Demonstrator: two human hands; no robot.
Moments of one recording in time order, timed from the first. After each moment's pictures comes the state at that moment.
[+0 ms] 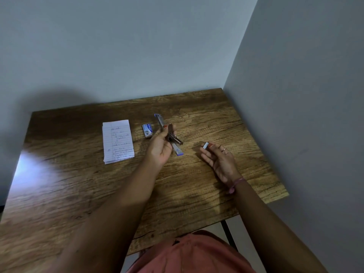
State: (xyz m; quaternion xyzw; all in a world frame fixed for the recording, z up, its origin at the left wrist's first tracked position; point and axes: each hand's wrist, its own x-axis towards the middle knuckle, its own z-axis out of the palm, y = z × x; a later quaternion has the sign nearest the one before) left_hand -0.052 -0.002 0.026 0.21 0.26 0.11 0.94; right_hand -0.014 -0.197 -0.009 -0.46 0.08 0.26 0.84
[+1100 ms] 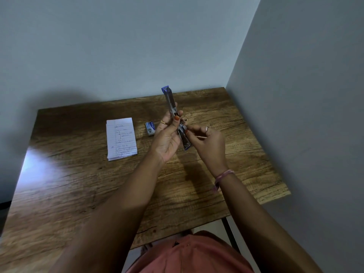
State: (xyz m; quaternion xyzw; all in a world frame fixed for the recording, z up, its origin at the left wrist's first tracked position) left_hand -0.065 -0.008 0.049 0.30 0.04 0.10 0.95; right_hand -0.052 -0.140 0.076 -0.80 -0.19 -0.02 0.57
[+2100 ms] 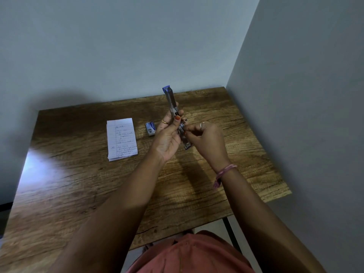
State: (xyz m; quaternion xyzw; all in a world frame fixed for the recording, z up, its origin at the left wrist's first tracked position) left_hand -0.062 -0.007 0.049 0.32 0.04 0.10 0.94; right_hand -0.049 -0.136 0.098 -0.87 -0.23 -0.02 0.44
